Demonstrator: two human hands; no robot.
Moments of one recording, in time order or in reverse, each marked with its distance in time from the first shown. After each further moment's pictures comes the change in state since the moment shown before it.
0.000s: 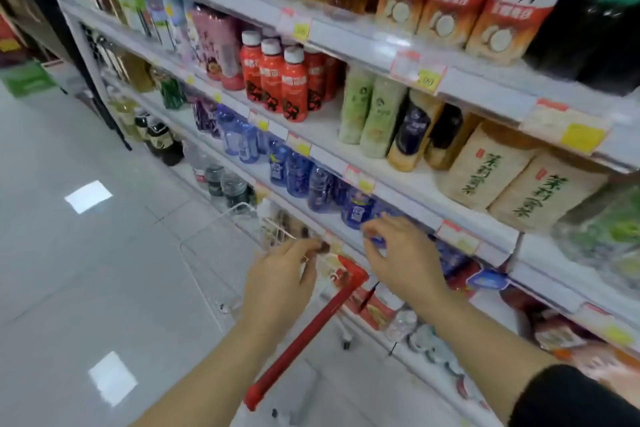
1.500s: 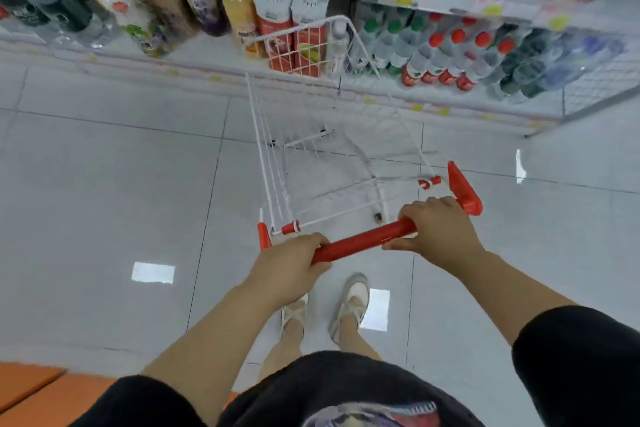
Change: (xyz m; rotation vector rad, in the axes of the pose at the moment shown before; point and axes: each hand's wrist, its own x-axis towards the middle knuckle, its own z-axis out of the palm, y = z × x) left_hand -0.341 -0.097 0.089 0.145 -1.220 0.259; right_hand -0.461 -0.014 0.147 -0.229 -0.590 0.567
